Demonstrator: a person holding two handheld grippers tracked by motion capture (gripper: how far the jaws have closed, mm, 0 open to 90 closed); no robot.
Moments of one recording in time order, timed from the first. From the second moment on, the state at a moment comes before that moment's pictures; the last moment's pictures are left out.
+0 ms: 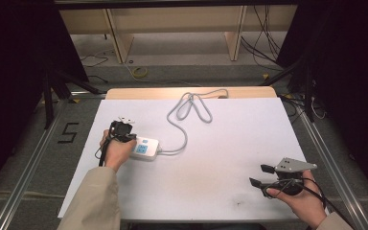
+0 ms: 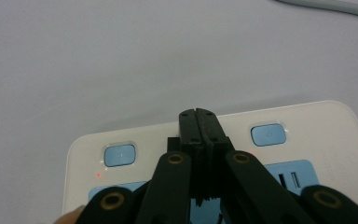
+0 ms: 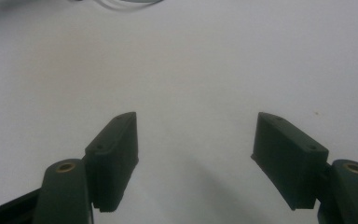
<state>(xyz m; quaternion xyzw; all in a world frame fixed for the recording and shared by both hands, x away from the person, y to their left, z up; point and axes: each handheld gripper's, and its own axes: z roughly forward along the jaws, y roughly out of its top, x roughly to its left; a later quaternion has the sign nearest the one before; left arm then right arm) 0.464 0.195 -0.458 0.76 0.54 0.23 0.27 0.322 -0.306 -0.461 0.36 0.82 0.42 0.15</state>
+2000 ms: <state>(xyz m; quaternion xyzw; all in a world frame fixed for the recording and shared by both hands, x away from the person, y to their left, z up) 0.466 0.192 -0.459 0.77 0.54 0.23 0.26 0.321 -0.305 -0.460 0.36 0.82 0.42 0.15</state>
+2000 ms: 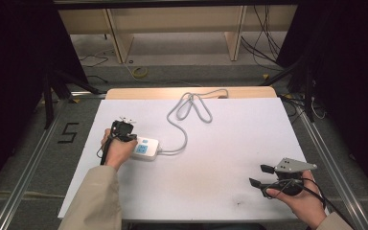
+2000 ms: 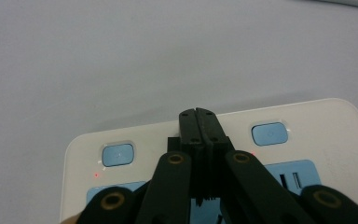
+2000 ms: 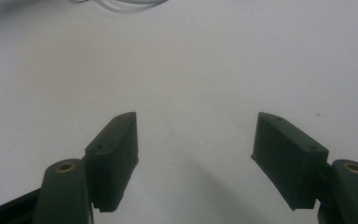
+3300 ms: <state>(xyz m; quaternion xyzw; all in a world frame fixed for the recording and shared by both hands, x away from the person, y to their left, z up) 0.466 0.190 -0.459 0.77 0.54 0.24 0.25 0.321 -0.306 -0.460 0.36 0.82 0.42 0.15</state>
